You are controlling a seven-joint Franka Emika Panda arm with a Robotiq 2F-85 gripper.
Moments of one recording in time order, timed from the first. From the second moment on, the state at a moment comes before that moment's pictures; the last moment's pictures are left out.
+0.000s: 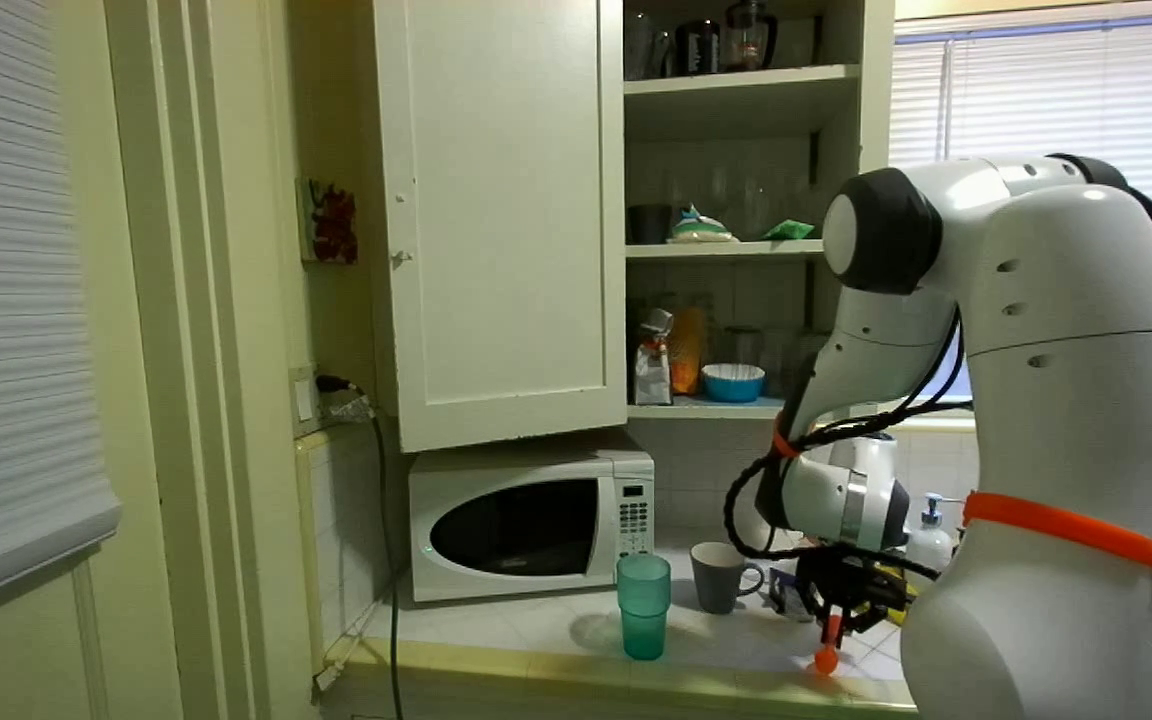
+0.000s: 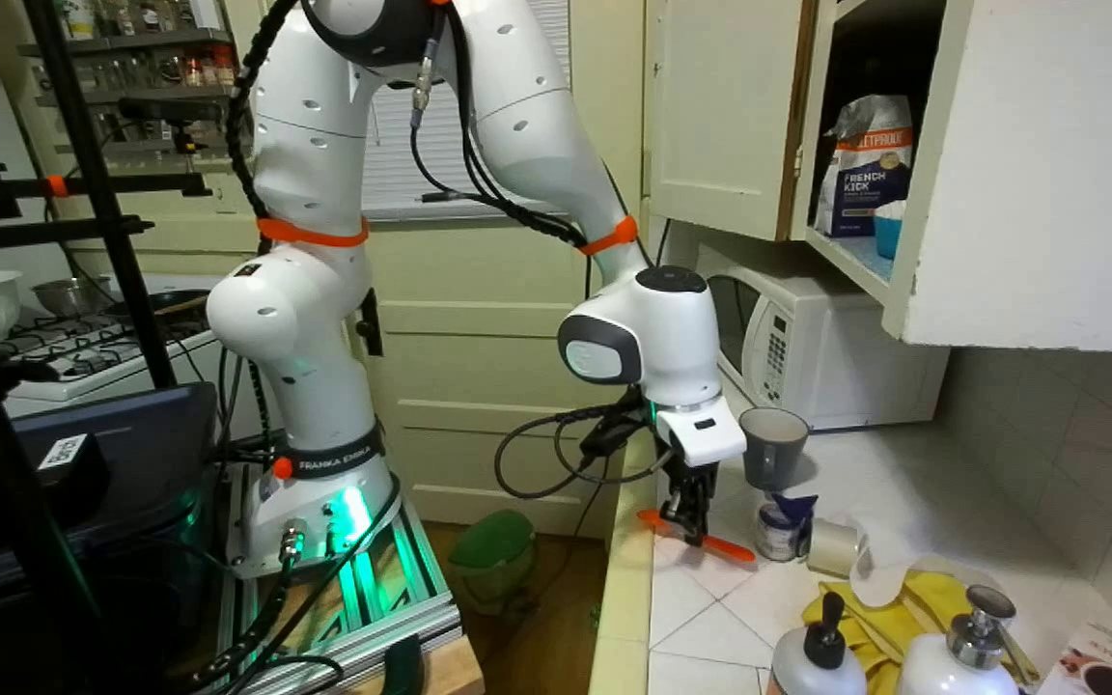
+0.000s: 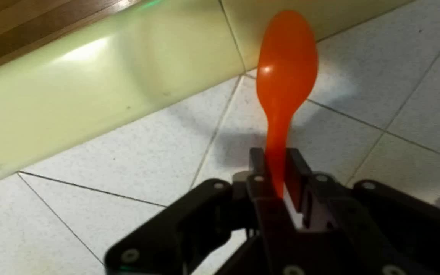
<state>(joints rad) -0.51 0.25 -0.13 -2.53 0.42 2.92 0.04</state>
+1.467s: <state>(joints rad) -0.46 0.13 -0.09 -2.37 0.42 2.84 0.06</state>
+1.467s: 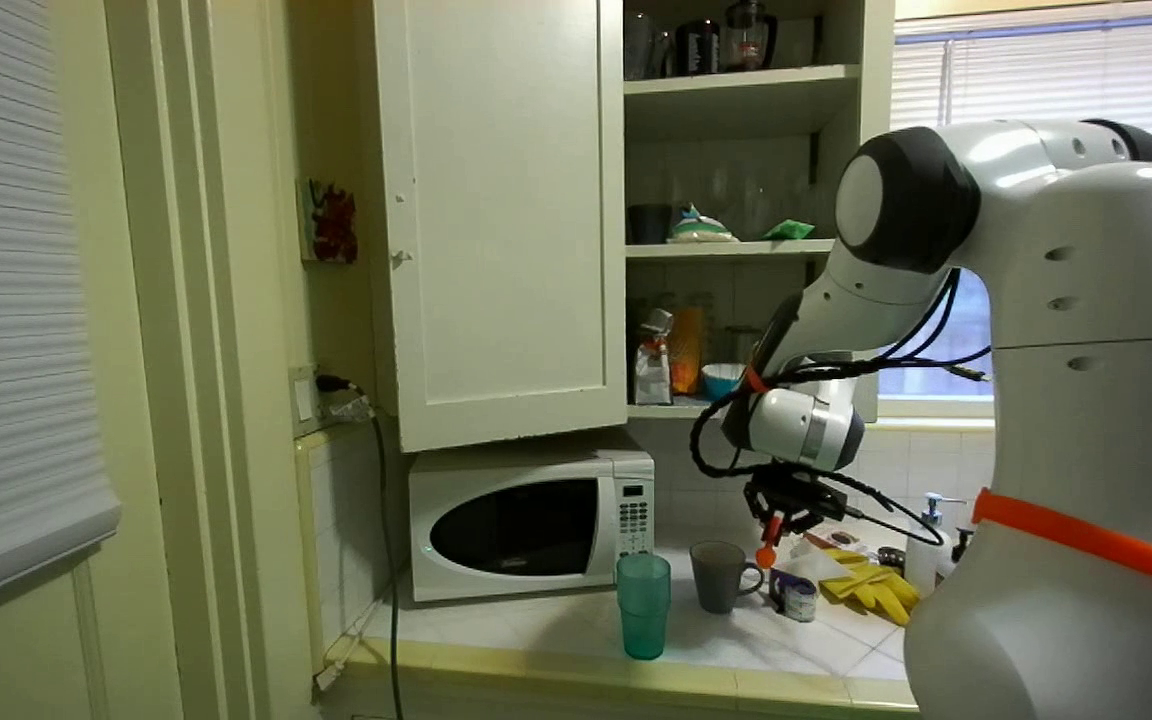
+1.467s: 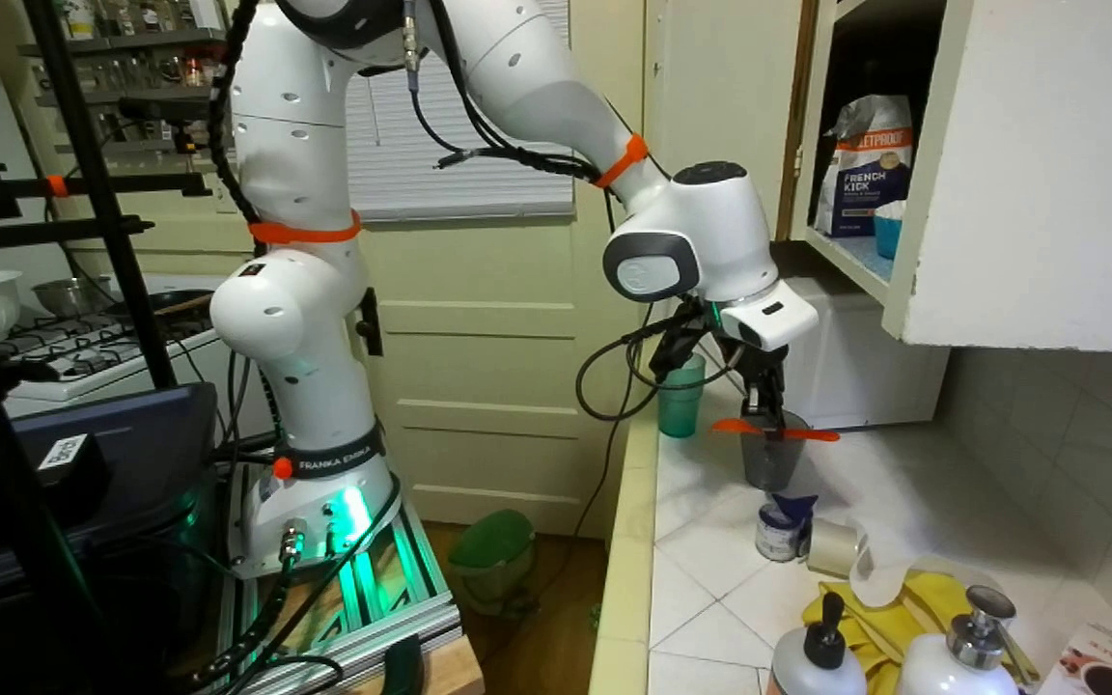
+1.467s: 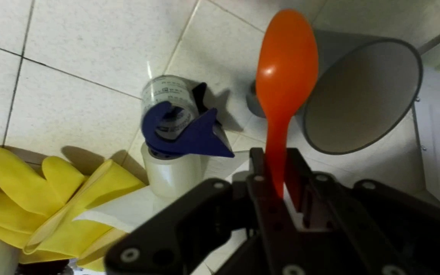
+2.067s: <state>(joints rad) -0.46 0.19 -0.02 -2.29 0.45 2.83 0.07</state>
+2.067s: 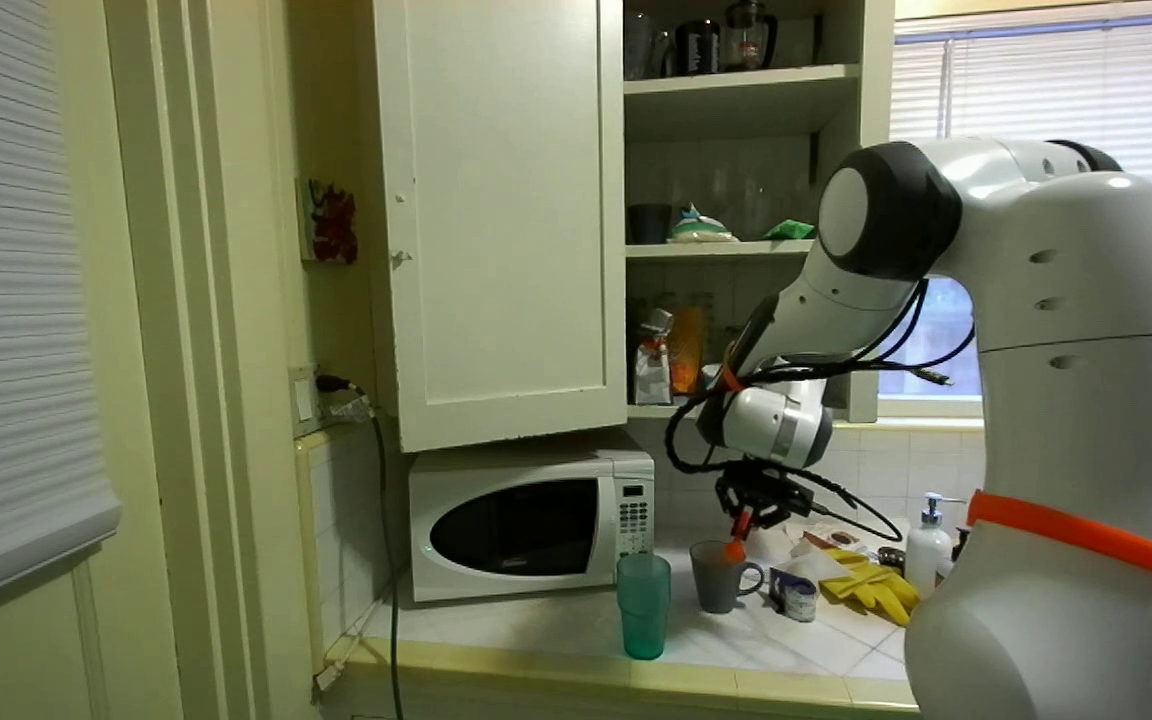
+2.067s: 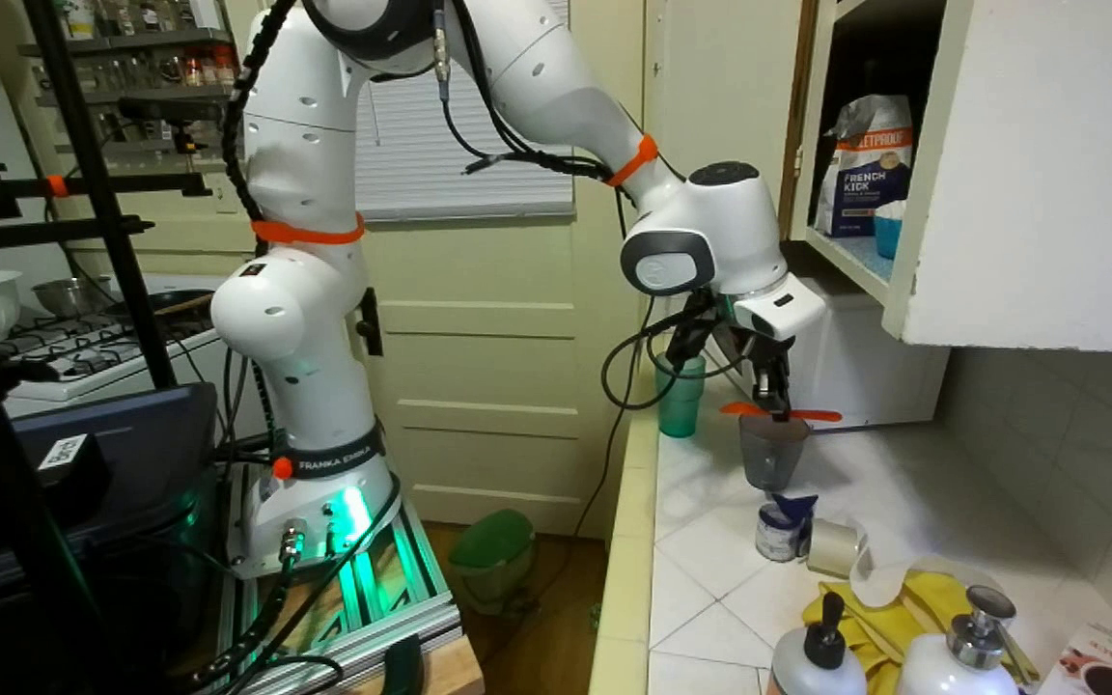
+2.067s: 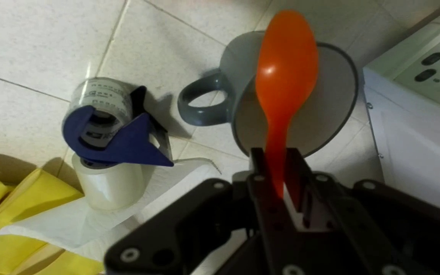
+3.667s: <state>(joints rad) -0.46 0.30 0.01 -2.19 0.51 2.80 0.07</state>
